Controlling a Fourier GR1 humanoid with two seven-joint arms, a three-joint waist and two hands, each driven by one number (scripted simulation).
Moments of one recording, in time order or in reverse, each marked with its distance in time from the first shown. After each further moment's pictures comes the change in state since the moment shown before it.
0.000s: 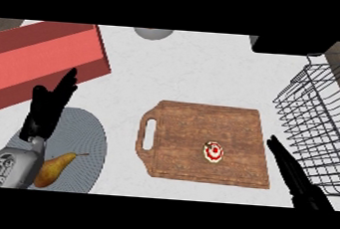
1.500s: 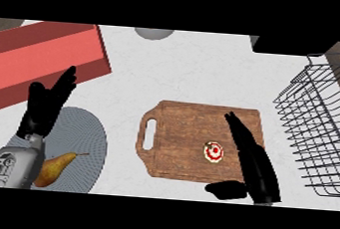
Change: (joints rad) left arm -0.005 -0.102 0.146 -0.024 -0.124 -0.131 0.032; right arm -0.257 0.273 -0.021 0.480 0.150 -0.037 -0.125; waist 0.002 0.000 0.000
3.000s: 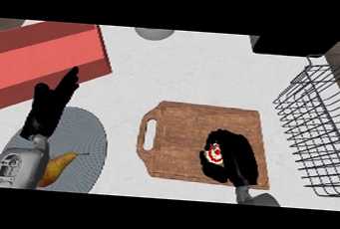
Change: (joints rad) left arm 0.001 -0.059 0.041 -0.015 -0.073 -0.028 0.007; right arm -0.130 0.032 0.030 0.282 0.271 -0.113 -0.050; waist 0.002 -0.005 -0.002
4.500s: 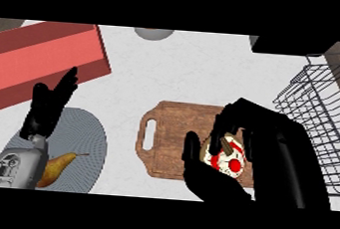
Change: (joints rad) left arm 0.000 -0.001 0.013 0.008 -0.001 -0.010 -0.003; right arm -0.405 0.050 0.082 -0.796 -0.138 0.401 0.844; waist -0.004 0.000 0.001
